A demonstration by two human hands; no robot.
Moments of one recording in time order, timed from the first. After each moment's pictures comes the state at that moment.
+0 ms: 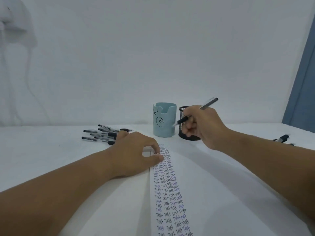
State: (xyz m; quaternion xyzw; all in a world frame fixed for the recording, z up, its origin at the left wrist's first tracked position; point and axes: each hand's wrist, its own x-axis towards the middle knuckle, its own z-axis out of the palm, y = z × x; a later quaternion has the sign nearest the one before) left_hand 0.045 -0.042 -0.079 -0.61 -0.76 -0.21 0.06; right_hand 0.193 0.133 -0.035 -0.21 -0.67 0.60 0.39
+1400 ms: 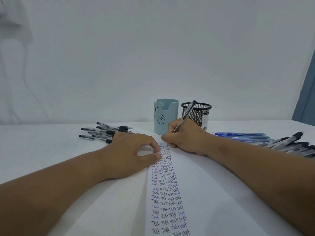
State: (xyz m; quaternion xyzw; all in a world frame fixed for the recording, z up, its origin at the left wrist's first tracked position) left_hand 0.036 -0.040 -0.088 -0.61 -0.75 -0.25 0.06; right_hand 0.160 0.129 -0.071 -0.18 -0.88 0.35 0.26
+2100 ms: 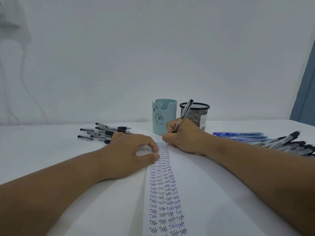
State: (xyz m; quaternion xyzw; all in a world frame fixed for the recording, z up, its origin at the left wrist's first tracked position) left_hand 0.034 -0.039 -0.089 -0.61 -0.75 -0.26 0.06; right_hand 0.158 0.136 -0.073 -0.19 -0.89 0.32 0.27
